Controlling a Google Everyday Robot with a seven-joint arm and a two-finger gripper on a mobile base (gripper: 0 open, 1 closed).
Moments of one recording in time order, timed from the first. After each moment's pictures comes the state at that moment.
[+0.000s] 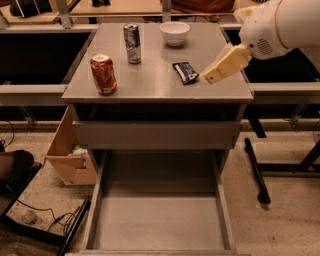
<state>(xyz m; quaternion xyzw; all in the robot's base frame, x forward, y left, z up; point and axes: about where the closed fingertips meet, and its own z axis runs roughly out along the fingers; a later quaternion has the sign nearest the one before) 0.594 -0.134 1.016 -0.50 0.72 0.04 0.48</state>
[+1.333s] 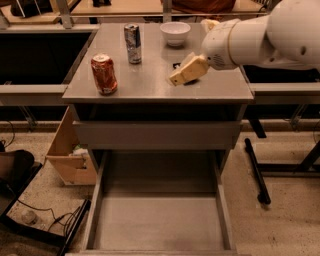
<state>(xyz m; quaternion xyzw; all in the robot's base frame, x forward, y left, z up) 0.644 -0.068 0.985 -0.48 0.69 0.08 0.54</state>
